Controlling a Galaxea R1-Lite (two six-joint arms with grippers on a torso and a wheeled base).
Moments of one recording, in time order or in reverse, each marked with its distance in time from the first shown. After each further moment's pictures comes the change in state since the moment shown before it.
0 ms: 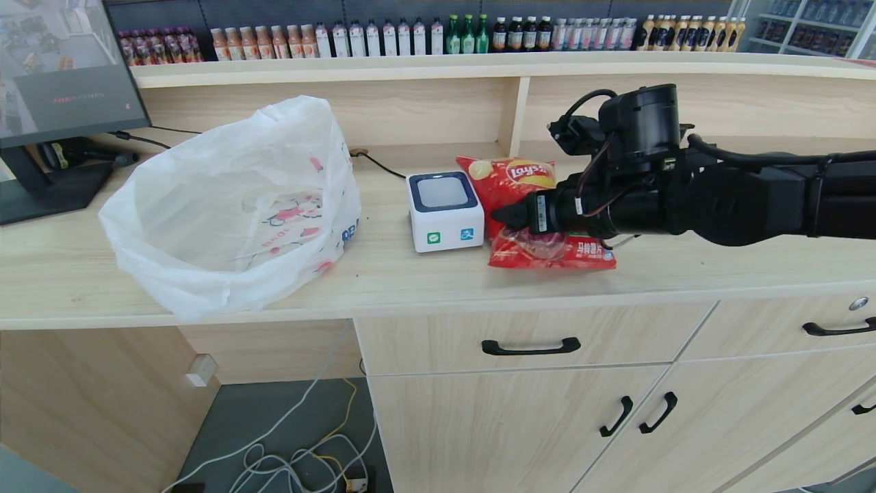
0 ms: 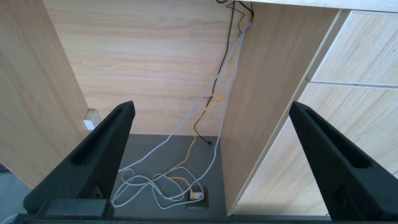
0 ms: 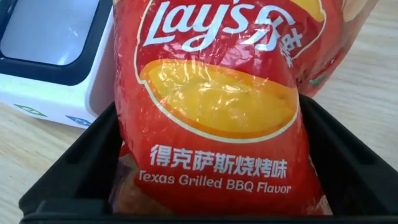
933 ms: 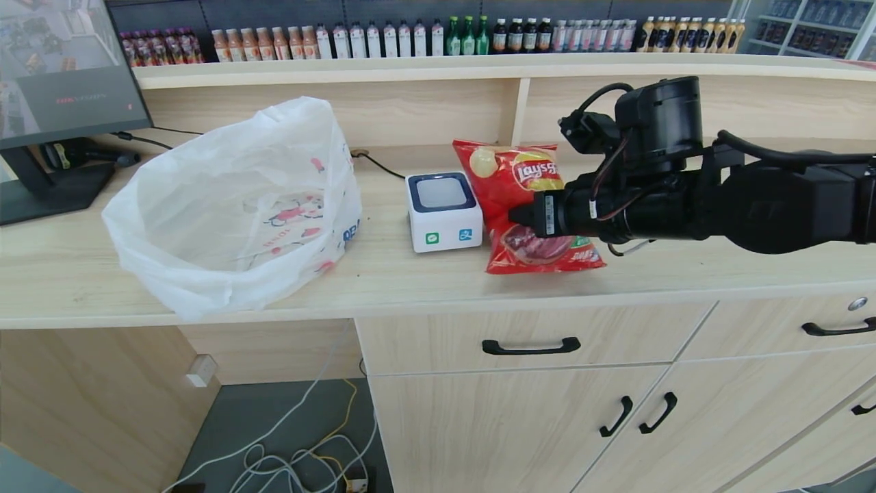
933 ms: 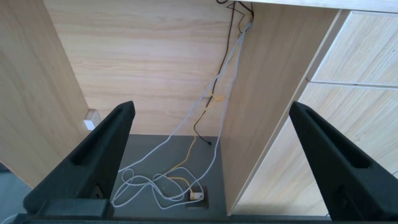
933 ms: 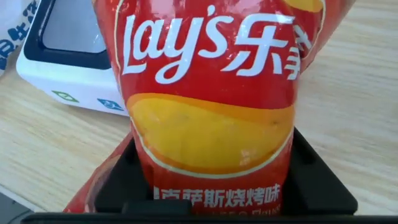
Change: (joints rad) left arm 0.000 0.000 0.000 0.000 0.000 0.000; right arm 0.017 -0.085 0.096 -0.006 -0.004 0.037
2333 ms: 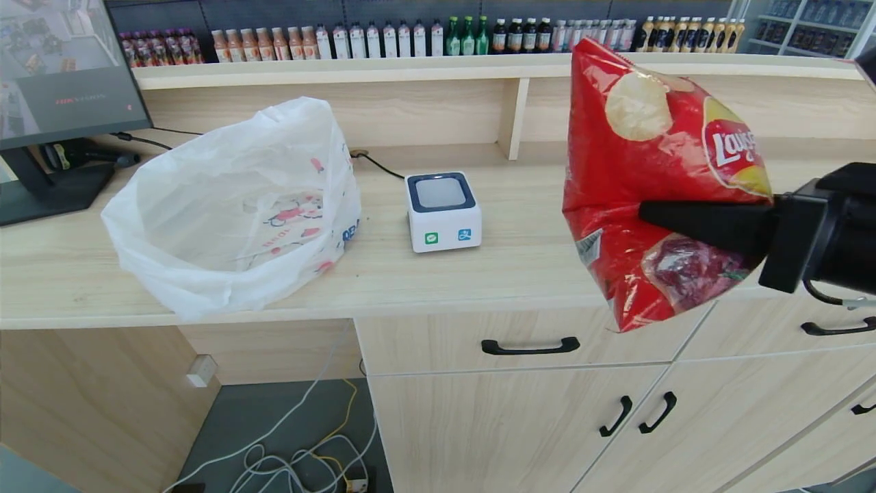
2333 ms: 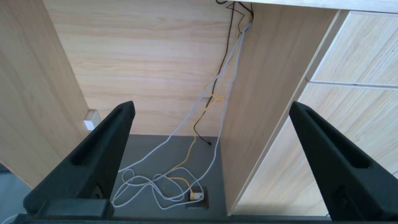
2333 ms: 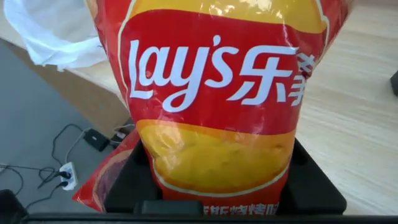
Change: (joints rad) left arm 0.000 0.000 0.000 0.000 0.000 0.000; right arm 0.061 -0.648 0.588 -0.219 0.134 -0.016
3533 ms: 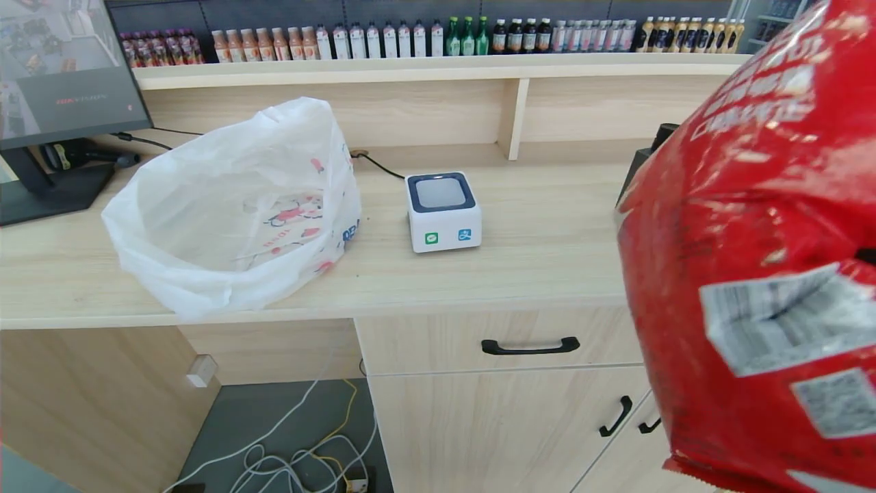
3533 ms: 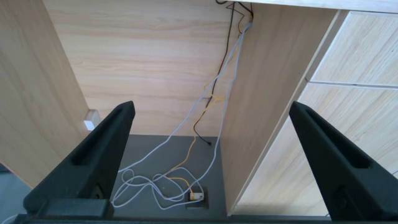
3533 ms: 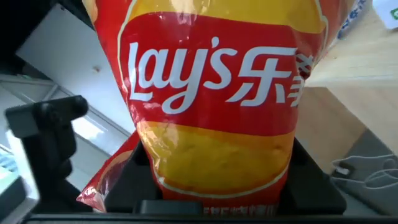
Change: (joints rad) left arm 0.000 0.000 0.000 0.000 0.000 0.000; right arm 0.189 -0.171 0.600 -0.940 0.232 0.900
